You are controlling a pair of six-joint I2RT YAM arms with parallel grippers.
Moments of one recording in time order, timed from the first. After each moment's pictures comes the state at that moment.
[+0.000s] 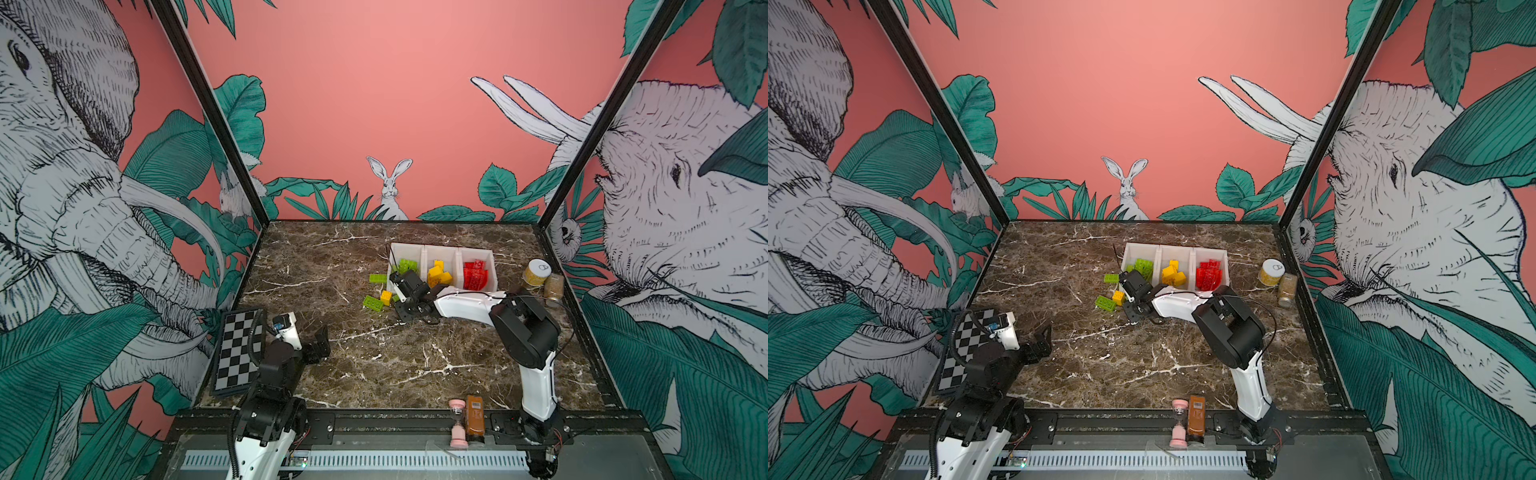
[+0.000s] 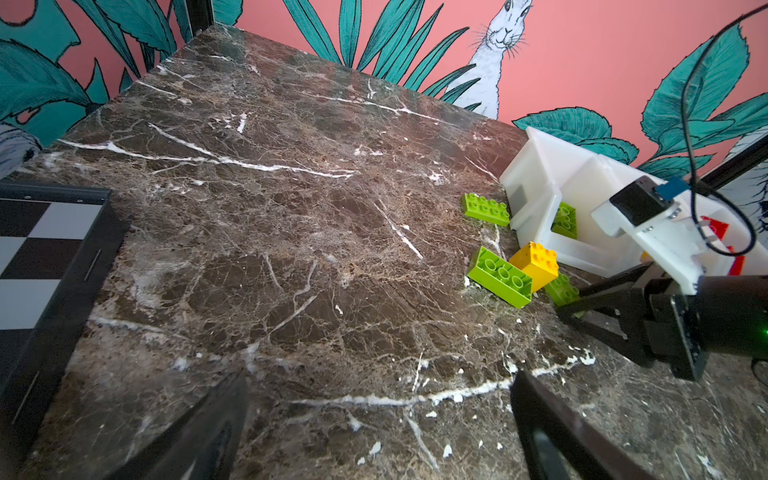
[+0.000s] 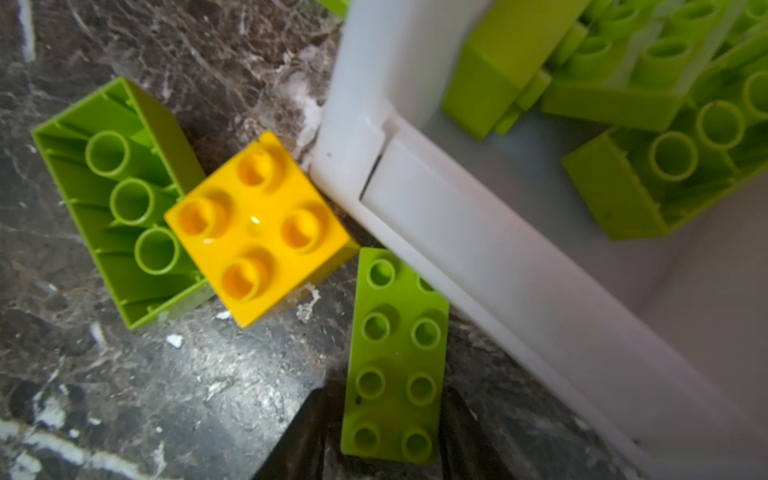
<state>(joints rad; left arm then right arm) -0.24 0.06 0.23 -0.57 -0.09 -0.37 0.80 2.00 1.28 -0.30 0.08 0.15</state>
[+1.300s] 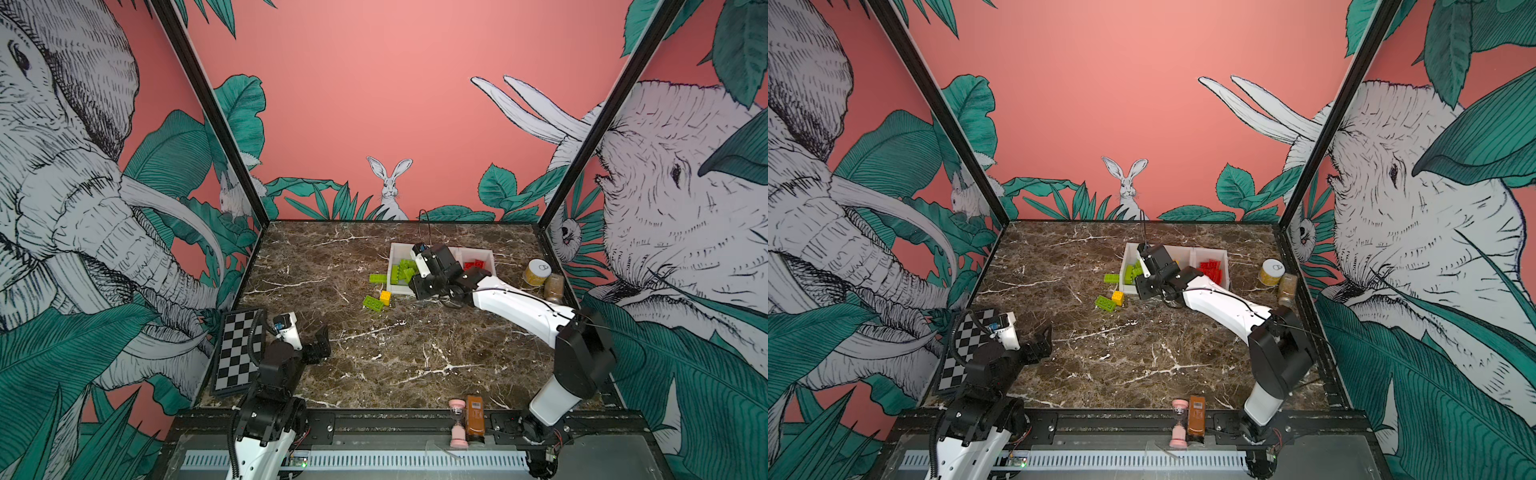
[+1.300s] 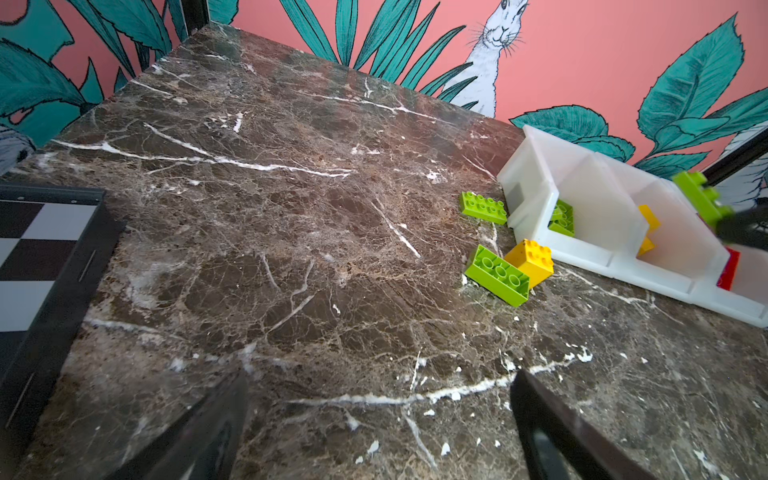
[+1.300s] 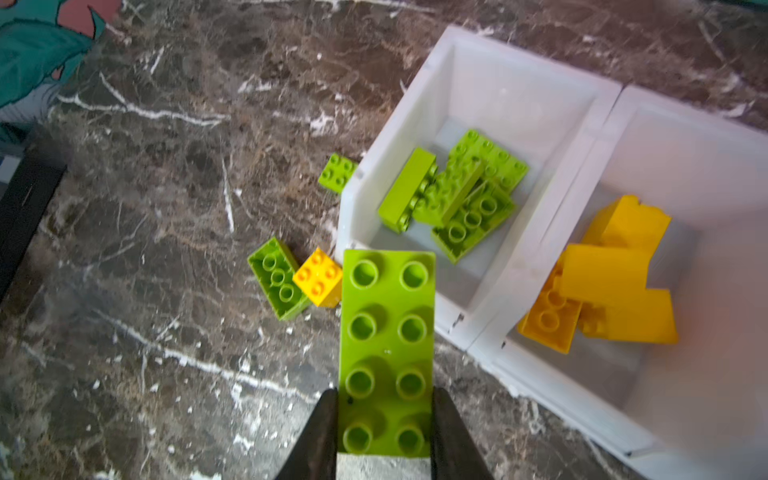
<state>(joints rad) -0.24 0.06 0.23 -0.57 -0.08 -0.36 0.69 1.70 1.33 -0.44 0.00 0.24</state>
